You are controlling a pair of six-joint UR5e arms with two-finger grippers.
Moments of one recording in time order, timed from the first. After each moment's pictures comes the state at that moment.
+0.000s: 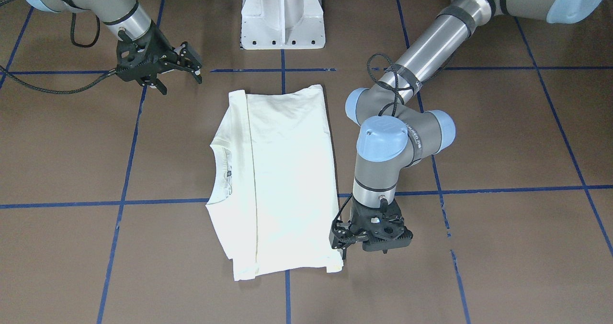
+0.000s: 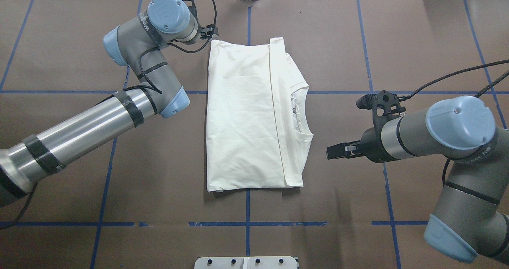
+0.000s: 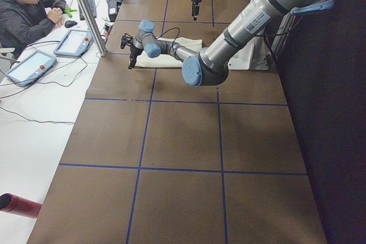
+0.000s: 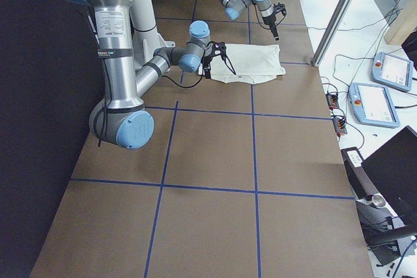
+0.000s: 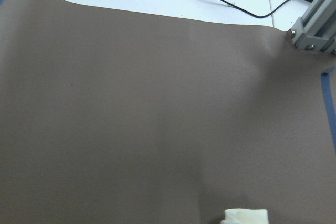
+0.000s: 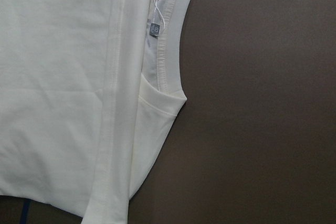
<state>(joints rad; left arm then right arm) -0.78 -2.45 -1.07 -2.08 -1.66 -1.12 0.56 -1.42 2.08 -1.26 1.93 1.11</state>
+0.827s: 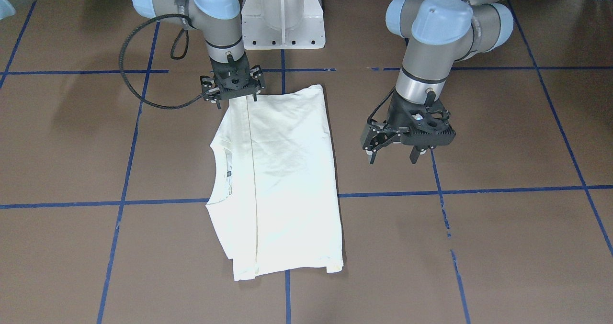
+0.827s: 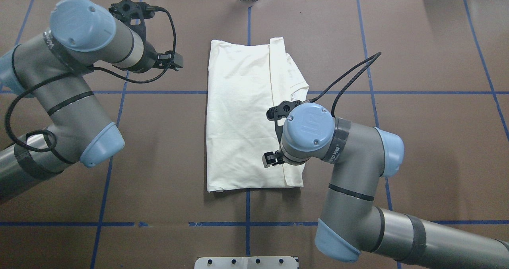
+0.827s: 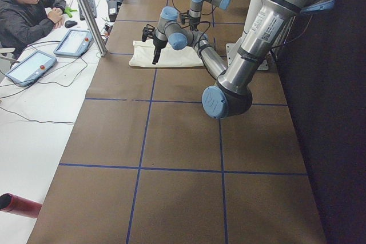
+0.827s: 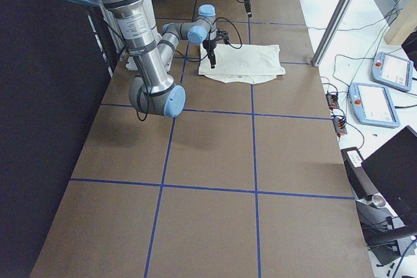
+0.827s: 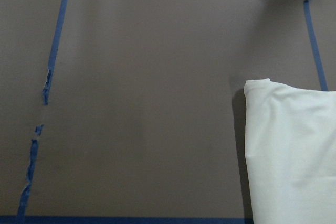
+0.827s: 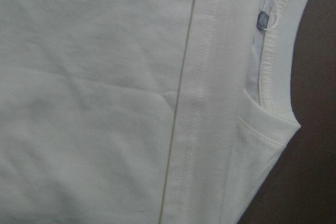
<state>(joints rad) -0.77 -2.11 -1.79 -1.72 -1.81 -1.09 0.41 -0.98 1.80 -1.67 1.76 1.00</state>
